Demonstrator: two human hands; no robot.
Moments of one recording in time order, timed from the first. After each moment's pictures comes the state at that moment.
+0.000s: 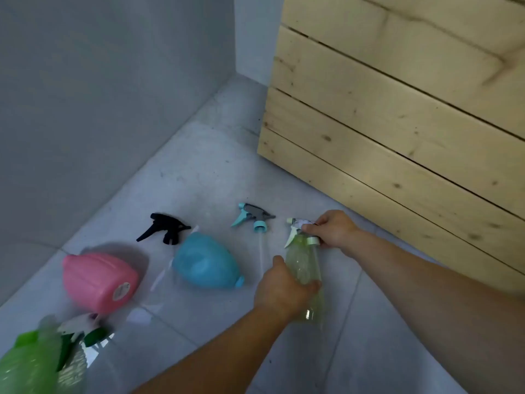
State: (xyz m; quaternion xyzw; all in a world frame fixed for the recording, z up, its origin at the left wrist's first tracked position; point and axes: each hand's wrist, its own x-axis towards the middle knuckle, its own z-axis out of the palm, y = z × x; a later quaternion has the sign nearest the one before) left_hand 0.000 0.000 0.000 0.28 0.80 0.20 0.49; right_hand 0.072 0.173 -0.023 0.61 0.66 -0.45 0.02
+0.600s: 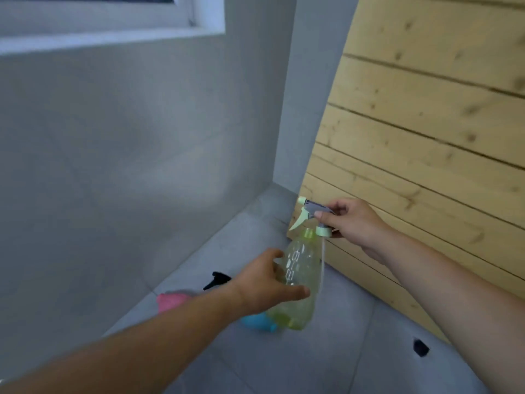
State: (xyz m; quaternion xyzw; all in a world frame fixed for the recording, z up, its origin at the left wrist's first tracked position) left_hand -0.103 -0.090 0.232 0.40 0.73 0.35 0.43; right_hand 0.018 0.093 0.287 0.43 0.72 -0.51 -0.20
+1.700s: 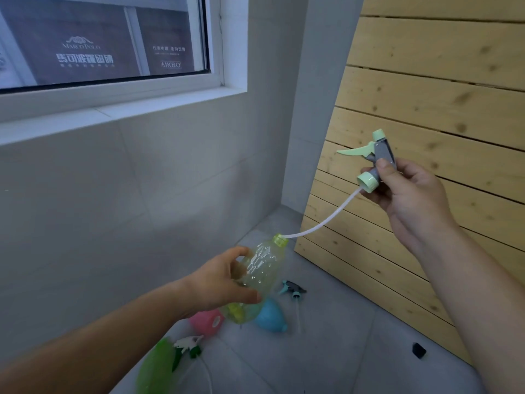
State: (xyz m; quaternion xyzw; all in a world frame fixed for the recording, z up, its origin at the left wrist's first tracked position) left_hand -0.138 -0.220 0.322 0.39 0.74 0.37 0.41; right_hand 0.072 -0.008 0.441 0.30 0.57 -0.58 -0.50
